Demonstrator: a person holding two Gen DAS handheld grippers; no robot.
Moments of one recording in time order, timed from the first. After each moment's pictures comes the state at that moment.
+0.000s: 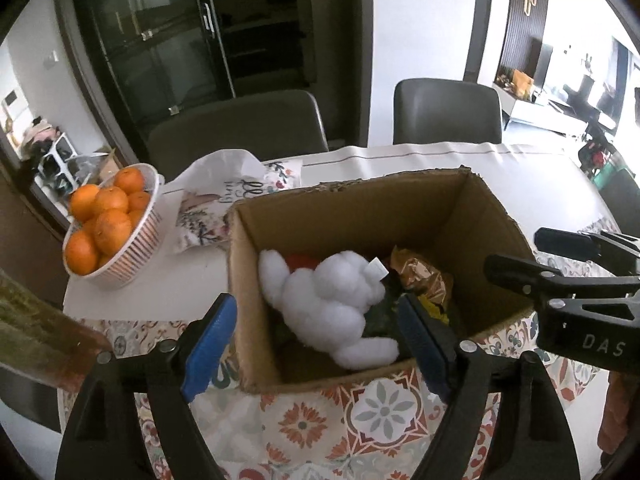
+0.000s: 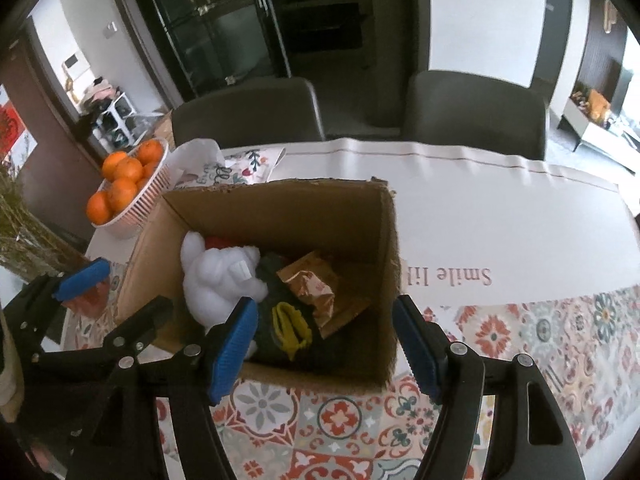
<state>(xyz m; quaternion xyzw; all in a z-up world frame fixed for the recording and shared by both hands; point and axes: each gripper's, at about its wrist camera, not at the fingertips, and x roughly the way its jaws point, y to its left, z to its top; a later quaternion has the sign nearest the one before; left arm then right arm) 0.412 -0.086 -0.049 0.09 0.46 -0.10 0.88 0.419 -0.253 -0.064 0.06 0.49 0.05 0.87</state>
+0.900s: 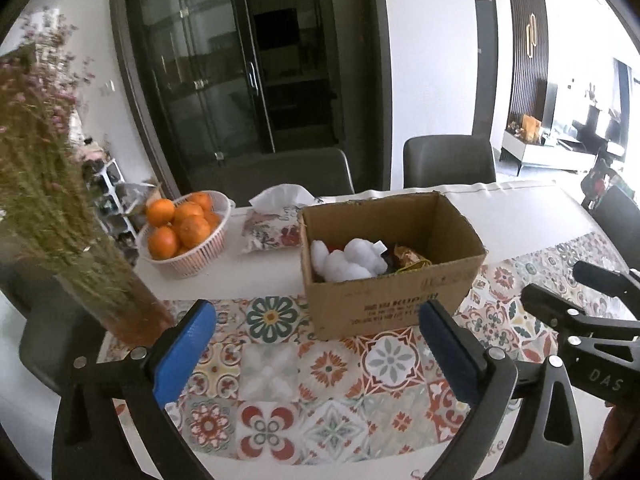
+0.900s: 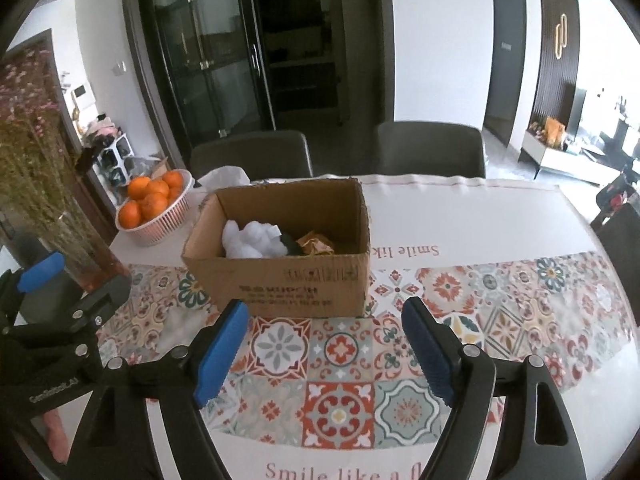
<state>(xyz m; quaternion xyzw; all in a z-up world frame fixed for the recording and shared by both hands) 0.258 -0.043 0.024 0.09 0.35 -0.06 0.93 0.240 -0.230 -0.003 0.05 0.38 -0.01 0.92</state>
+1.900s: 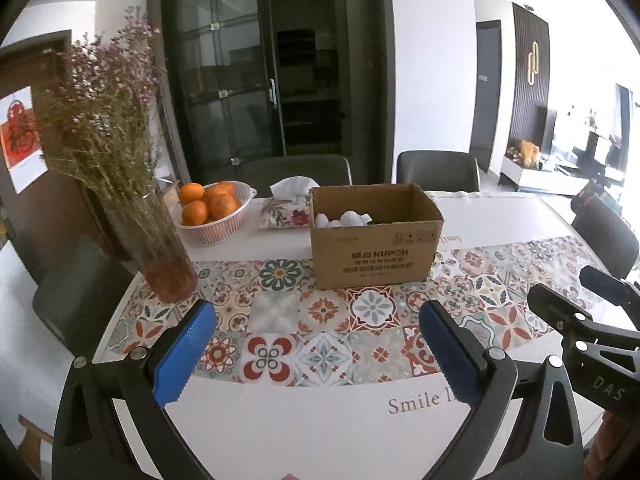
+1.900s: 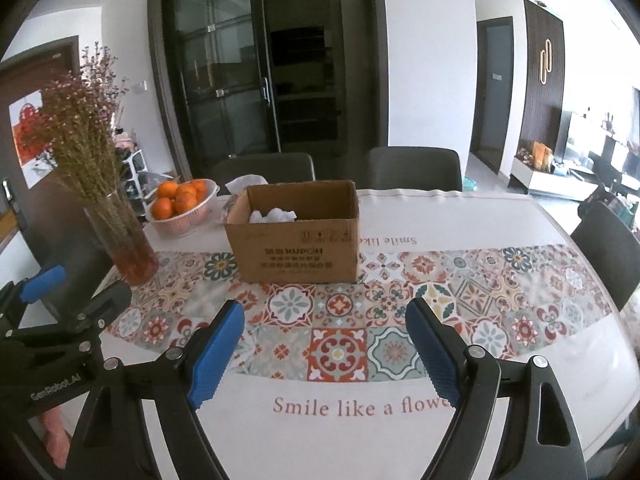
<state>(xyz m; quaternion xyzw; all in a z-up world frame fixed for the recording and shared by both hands) 0.103 -0.019 0.040 0.05 0.31 -0.04 0.95 0.086 -0.217 0.019 0.03 0.32 -0.01 0.95</state>
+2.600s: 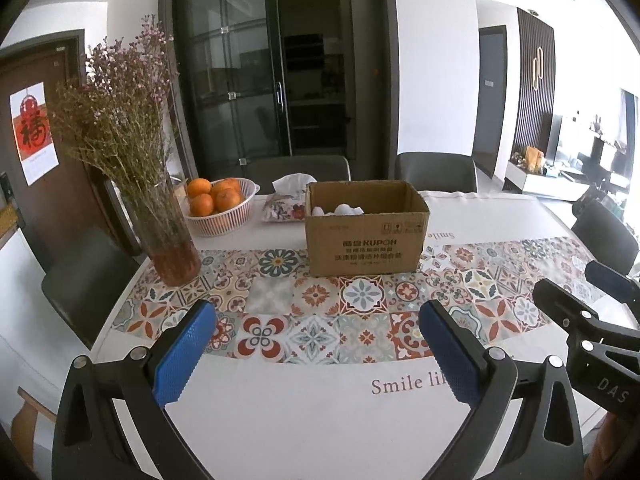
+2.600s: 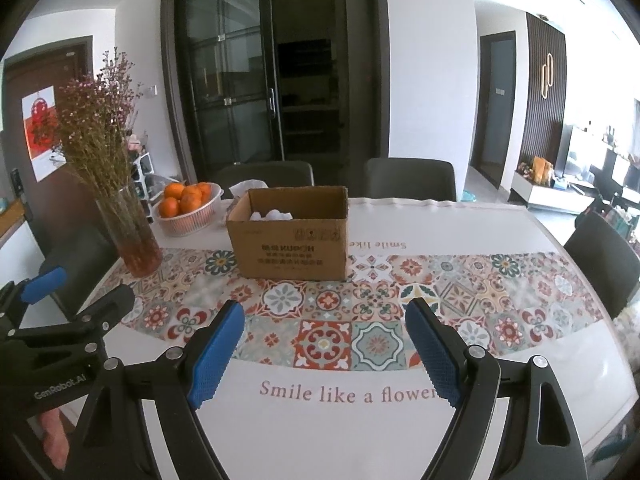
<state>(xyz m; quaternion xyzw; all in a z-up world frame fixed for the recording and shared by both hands) 0.055 -0.038 0.038 0.04 0.31 -0.03 0.95 0.042 -0.236 0.022 0.02 0.30 0.00 0.95</state>
